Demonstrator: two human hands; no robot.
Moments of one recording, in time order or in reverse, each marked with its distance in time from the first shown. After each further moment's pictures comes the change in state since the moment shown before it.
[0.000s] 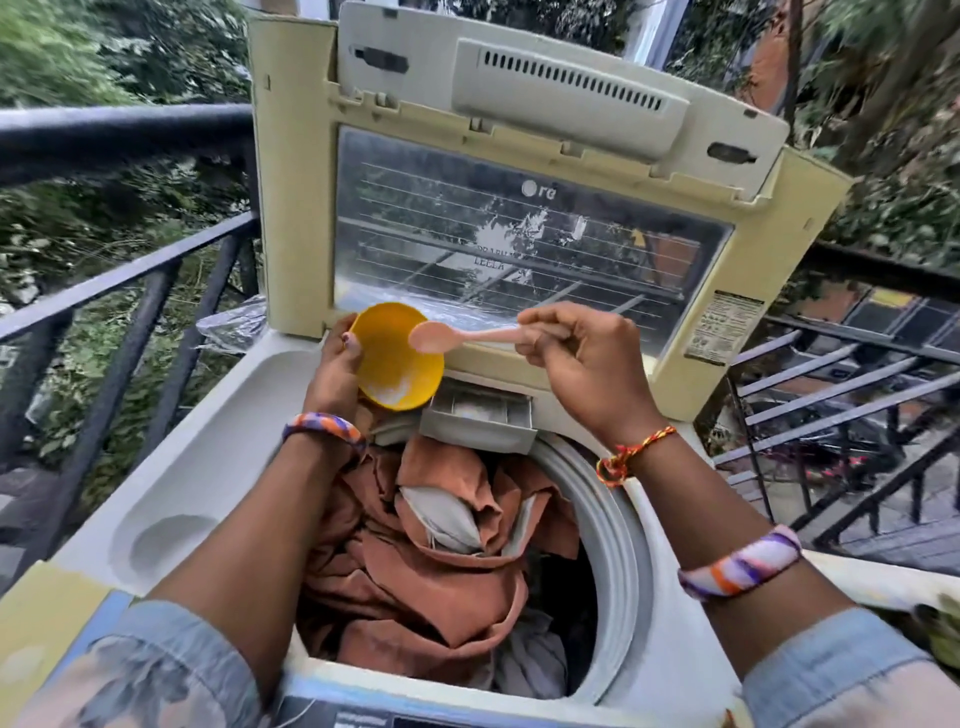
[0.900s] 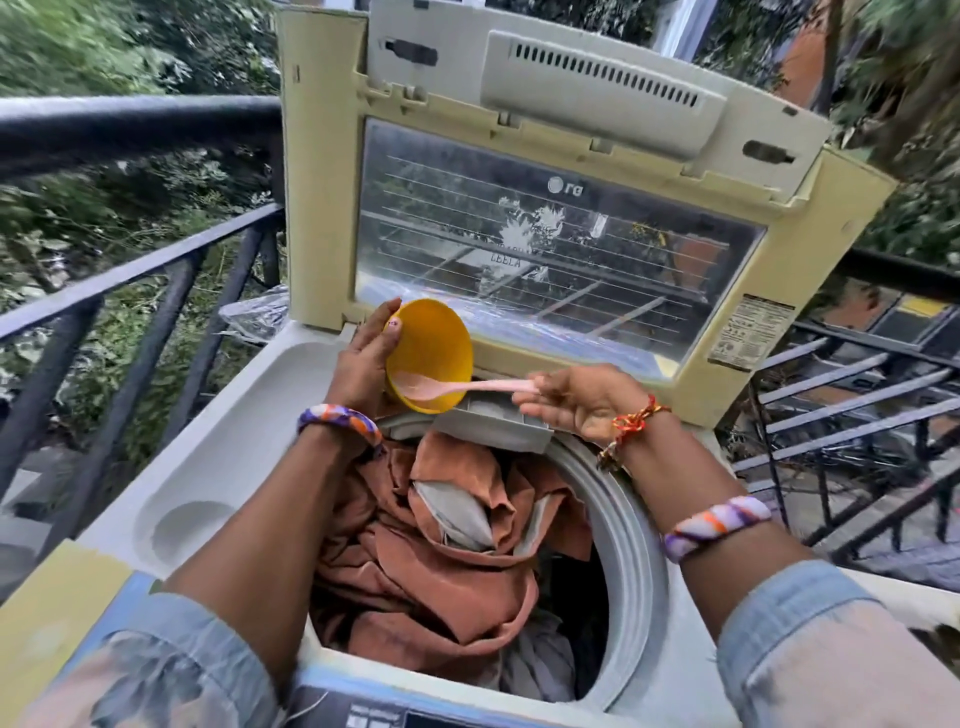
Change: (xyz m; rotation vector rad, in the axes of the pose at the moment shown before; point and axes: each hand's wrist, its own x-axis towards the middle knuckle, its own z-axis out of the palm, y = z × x) left_hand -0.020 0.014 0.008 0.197 -0.052 0.032; right_hand 0.006 0.012 0.017 0.674 -0.249 1.138
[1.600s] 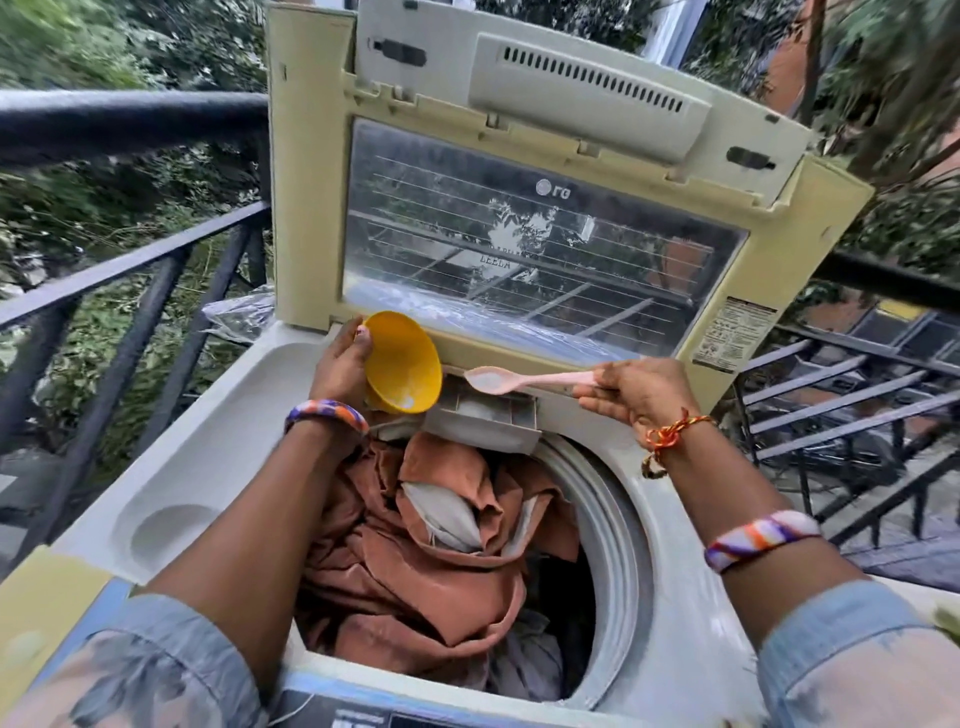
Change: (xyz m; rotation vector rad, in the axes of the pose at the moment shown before) left_hand 0.024 -0.012 -0.012 0.006 0.178 -0.124; right_hand 0.003 -0.007 -0.045 -0.045 0.337 -0.220
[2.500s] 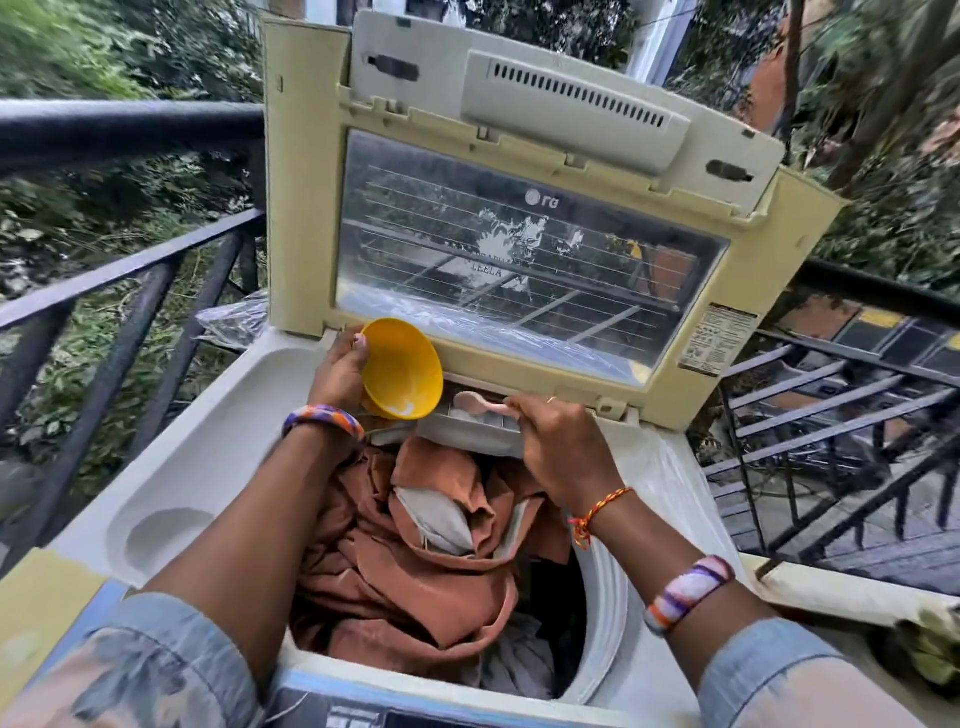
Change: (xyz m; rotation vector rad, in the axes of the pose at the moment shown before) left_hand 0.025 -0.019 -0.008 0.099 -0.048 0.046; right_hand -0.026 0.063 0.026 -0.993 -0.015 -1.227
